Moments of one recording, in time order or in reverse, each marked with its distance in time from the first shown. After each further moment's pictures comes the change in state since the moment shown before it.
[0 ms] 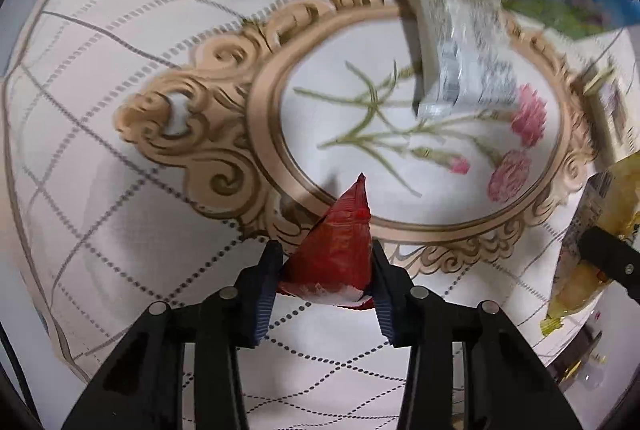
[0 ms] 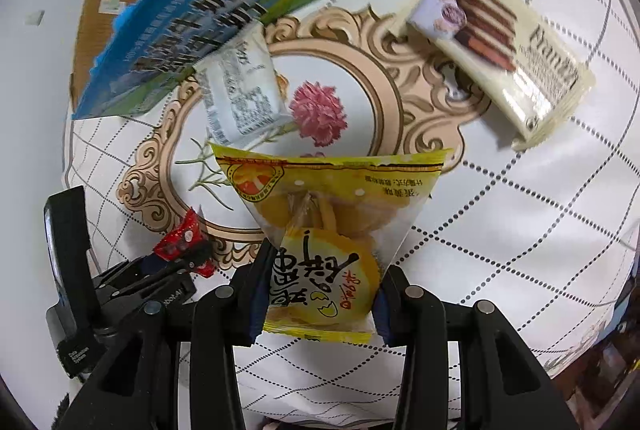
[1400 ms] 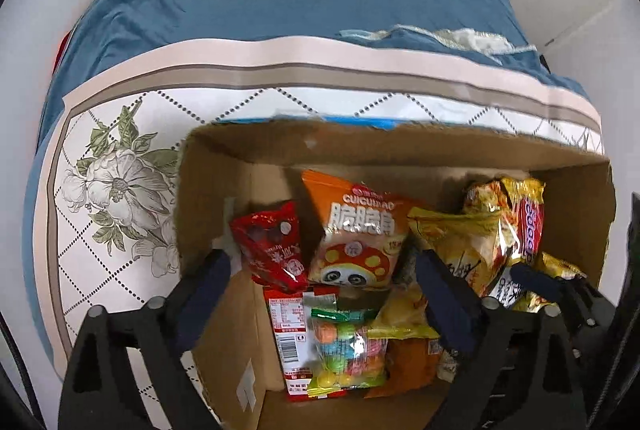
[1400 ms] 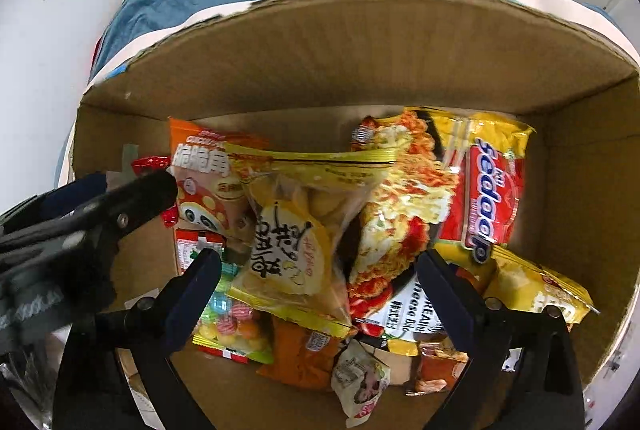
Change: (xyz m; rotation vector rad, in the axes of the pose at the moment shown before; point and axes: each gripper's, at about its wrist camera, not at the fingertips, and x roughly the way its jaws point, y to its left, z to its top) left arm -0.106 0.037 0.304 -0.003 -0.189 -0.077; right arm 0.000 0.156 0.300 -0.275 -0.081 -0.155
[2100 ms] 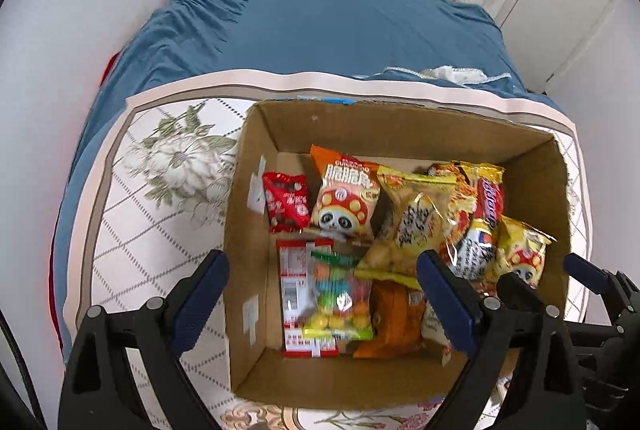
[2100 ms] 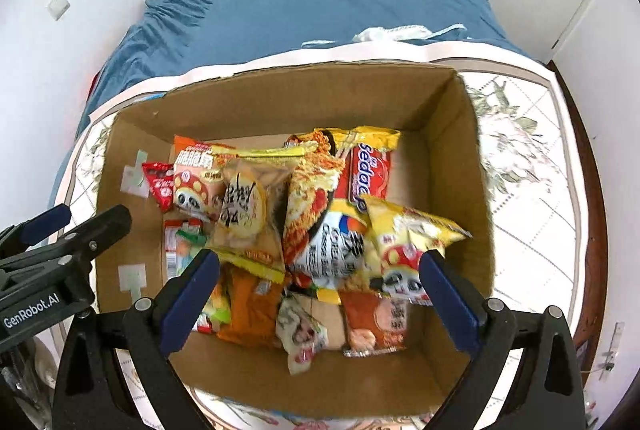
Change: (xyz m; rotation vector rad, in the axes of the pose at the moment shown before) left arm -0.081 -0.014 -0.086 -0.056 -0.237 0.051; right arm -0.116 -0.029 -0.082 -0.006 -0.241 -0.120
